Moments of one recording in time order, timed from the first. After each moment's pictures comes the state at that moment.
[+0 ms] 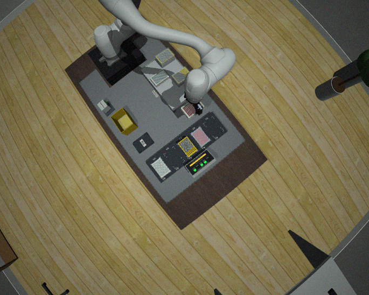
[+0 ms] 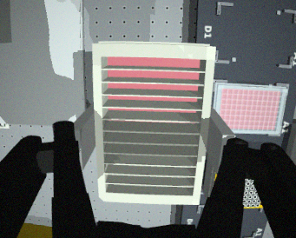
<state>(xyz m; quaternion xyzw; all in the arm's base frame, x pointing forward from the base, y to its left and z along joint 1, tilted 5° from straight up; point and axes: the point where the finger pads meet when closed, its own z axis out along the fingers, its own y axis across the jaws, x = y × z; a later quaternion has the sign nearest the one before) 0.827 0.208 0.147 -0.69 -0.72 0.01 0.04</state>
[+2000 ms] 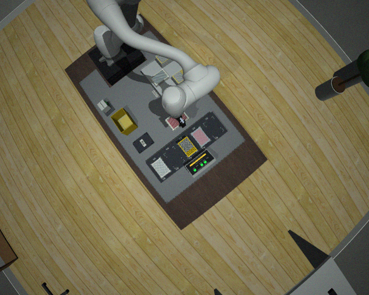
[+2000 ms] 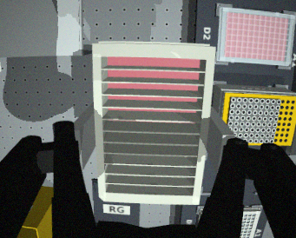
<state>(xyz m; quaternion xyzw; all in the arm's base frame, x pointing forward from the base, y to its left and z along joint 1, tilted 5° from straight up) 0.834 0.086 0.142 -0.69 -0.72 0.01 0.04</state>
